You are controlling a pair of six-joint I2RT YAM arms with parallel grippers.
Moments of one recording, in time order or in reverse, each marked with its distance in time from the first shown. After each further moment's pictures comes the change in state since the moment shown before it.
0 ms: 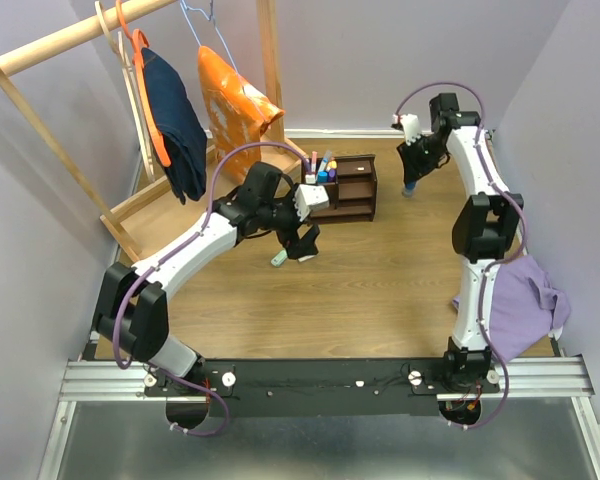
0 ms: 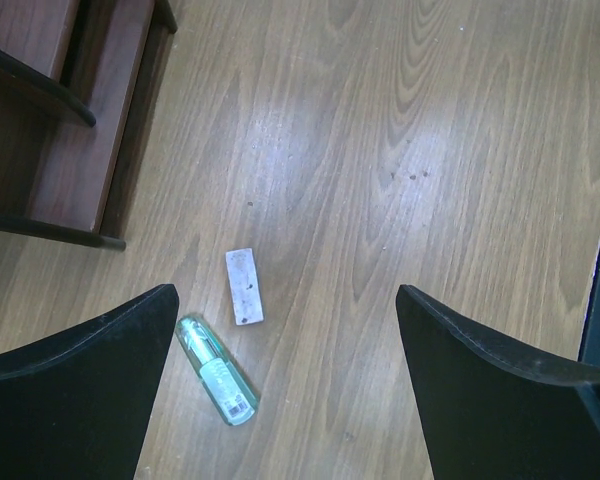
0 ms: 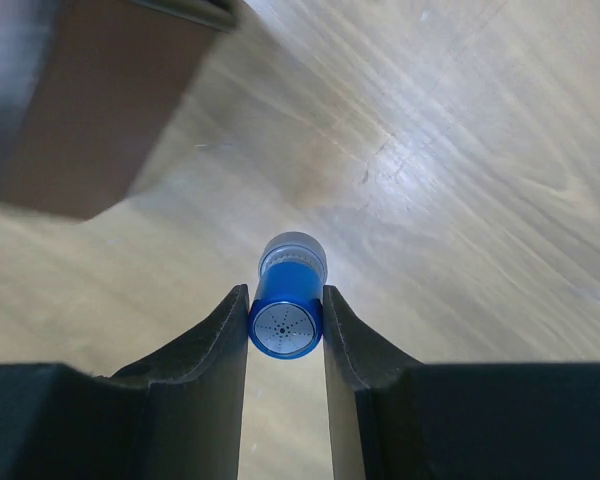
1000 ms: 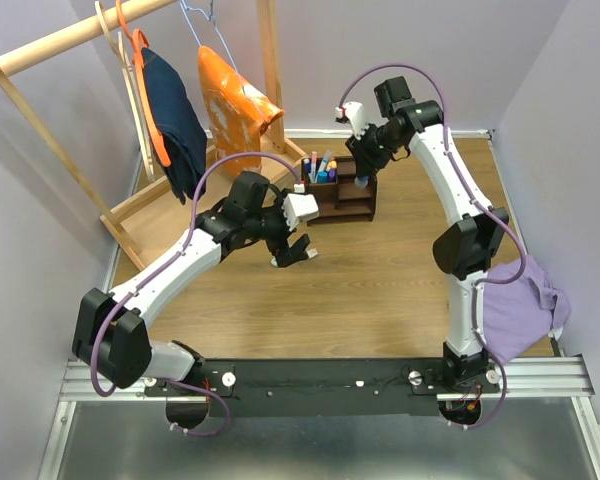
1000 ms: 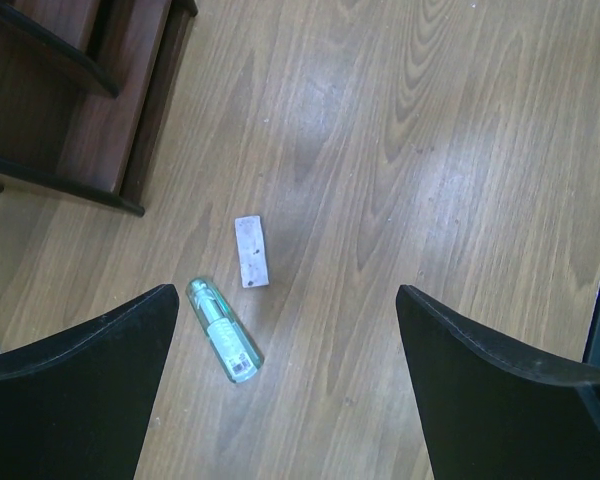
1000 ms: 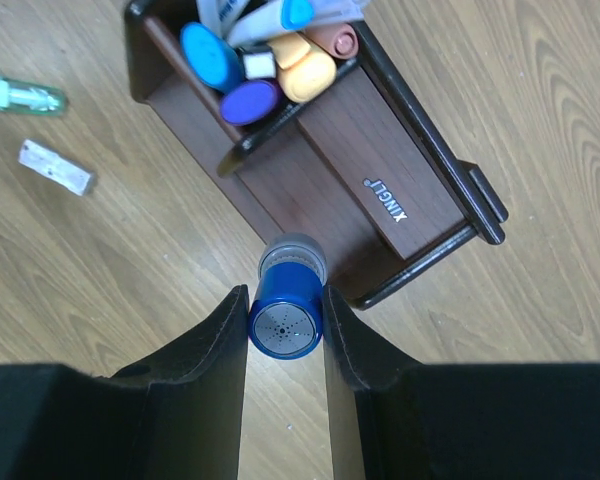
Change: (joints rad) left arm 0.005 -0.161 -0.110 0.000 -0.058 0.031; right arm 0.307 -0.180 0.079 -0.072 0.003 0.041
